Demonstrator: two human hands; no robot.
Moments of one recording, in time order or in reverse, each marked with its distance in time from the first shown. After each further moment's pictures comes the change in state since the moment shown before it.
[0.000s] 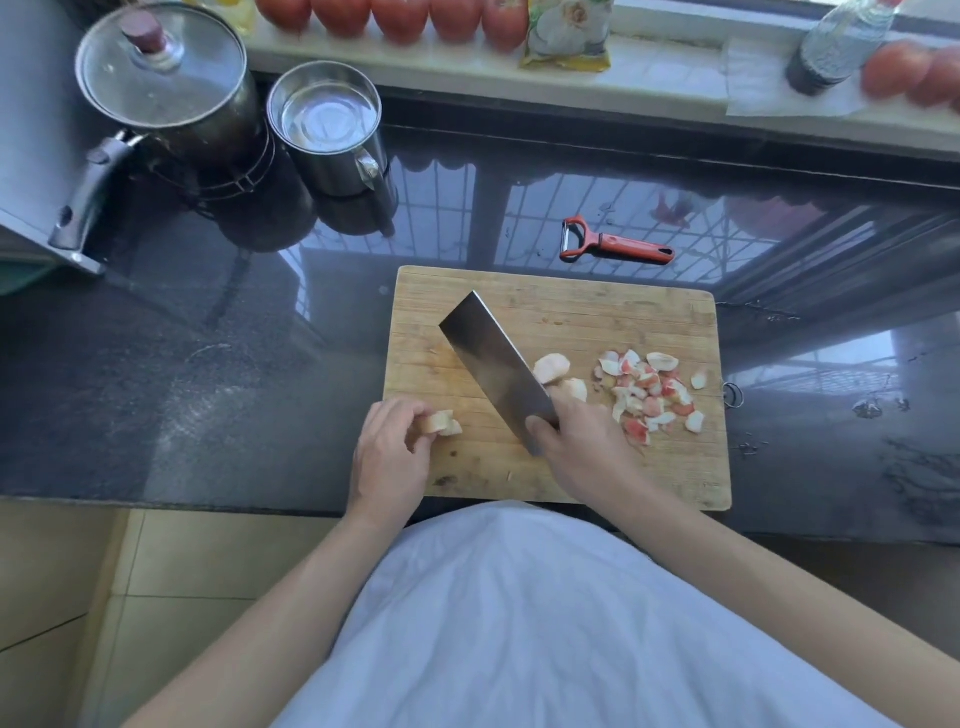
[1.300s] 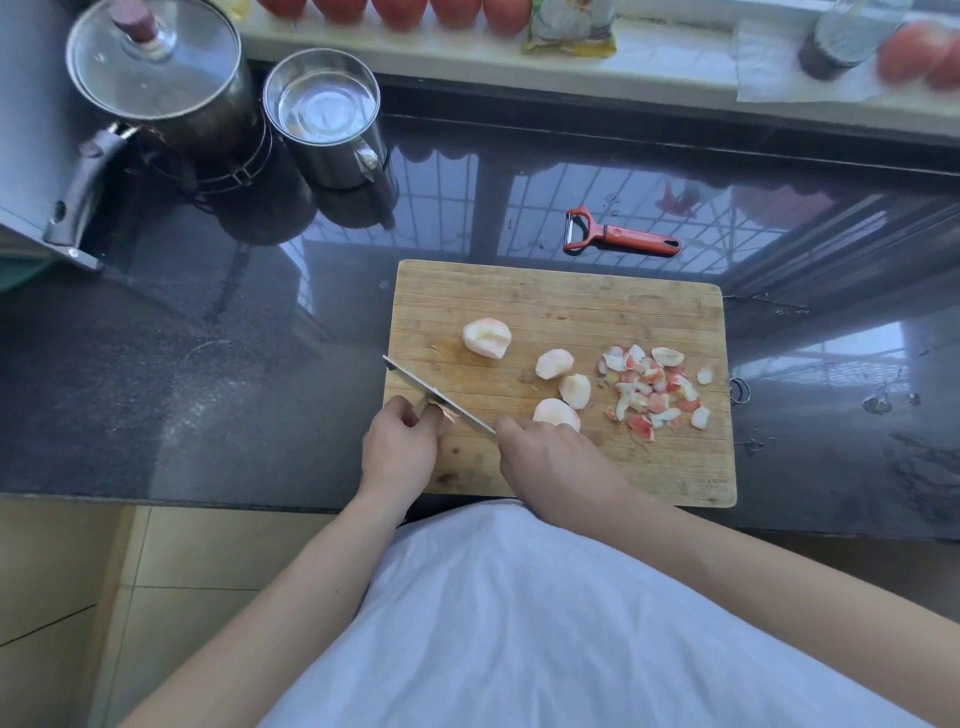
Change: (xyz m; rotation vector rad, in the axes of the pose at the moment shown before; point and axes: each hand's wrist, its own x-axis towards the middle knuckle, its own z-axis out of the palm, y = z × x) left_hand 0.019 0.041 -0.006 -0.218 -0.137 -0.743; right_hand -0.011 -0.016 0.019 -0.435 -0.095 -0.392
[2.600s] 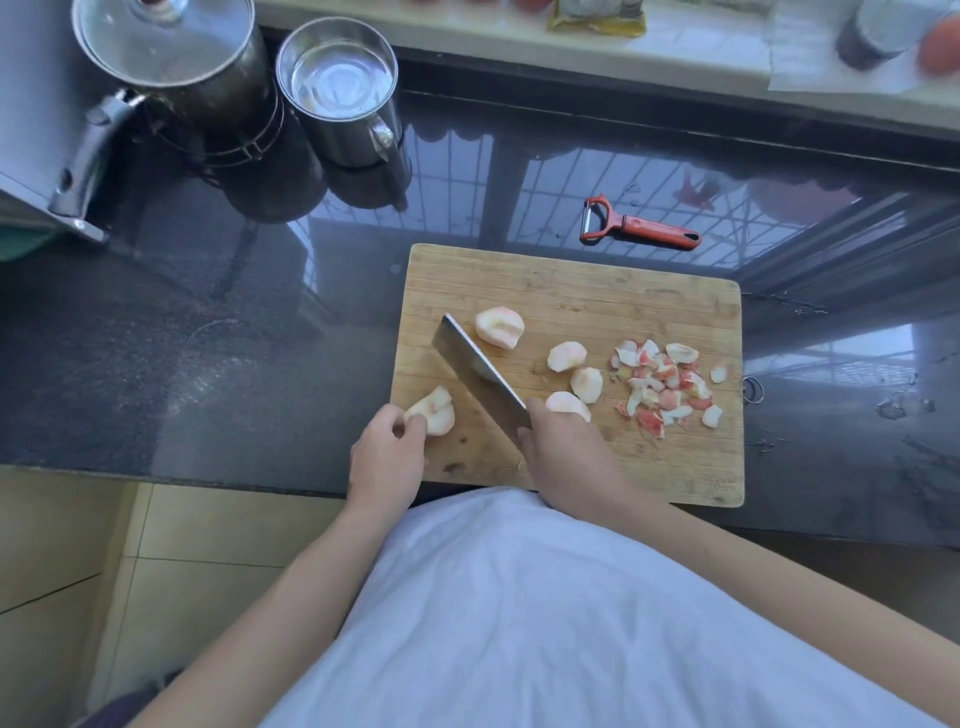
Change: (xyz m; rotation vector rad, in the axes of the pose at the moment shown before) left_hand -0.003 -0.028 -0.014 0.102 0.006 -0.019; right_hand 0.010 0.007 0.010 0.260 -0.034 0.246
